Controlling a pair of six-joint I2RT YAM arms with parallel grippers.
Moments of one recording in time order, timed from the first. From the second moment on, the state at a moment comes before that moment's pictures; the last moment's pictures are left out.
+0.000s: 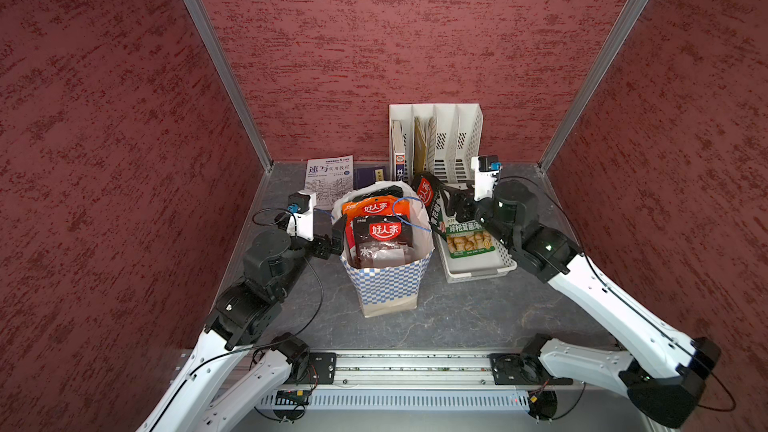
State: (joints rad) left arm -0.52 0.65 0.95 -0.50 -0.24 -0.07; right arm 0.62 1.19 1.21 -0.36 0.20 0.29
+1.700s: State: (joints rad) left arm -0.53 0.70 0.98 -0.54 -0.09 -0.06; right arm 0.48 1.61 1.17 -0.29 0.48 0.20
